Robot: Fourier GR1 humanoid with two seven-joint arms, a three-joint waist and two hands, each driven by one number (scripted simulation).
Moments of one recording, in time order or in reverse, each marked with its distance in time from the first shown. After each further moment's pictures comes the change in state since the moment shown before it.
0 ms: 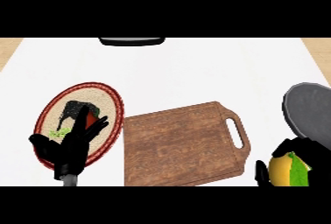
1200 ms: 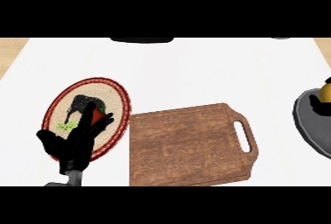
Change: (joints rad) left arm -0.037 -0.019 -0.008 0.017 -0.025 -0.025 0.002; right arm -0.407 -0.061 -0.548 1.187 -0.488 -0.224 -0.774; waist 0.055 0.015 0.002
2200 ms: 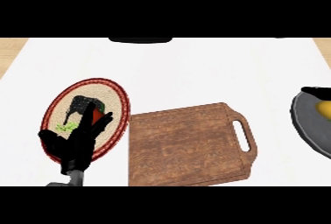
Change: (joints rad) left arm 0.001 -0.015 0.005 0.004 -0.011 0.009 0.001; right arm -0.331 0.040 -0.306 0.627 -0.365 0.283 -0.512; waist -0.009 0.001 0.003
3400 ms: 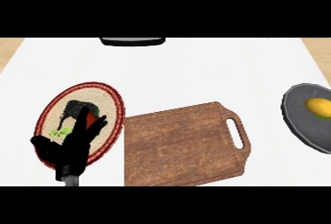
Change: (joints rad) left arm 0.047 -0.004 0.029 -0.024 -0.008 -0.001 -0.001; right arm 0.333 -0.241 -0.172 0.051 -0.295 0.643 -0.165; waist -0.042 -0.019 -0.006
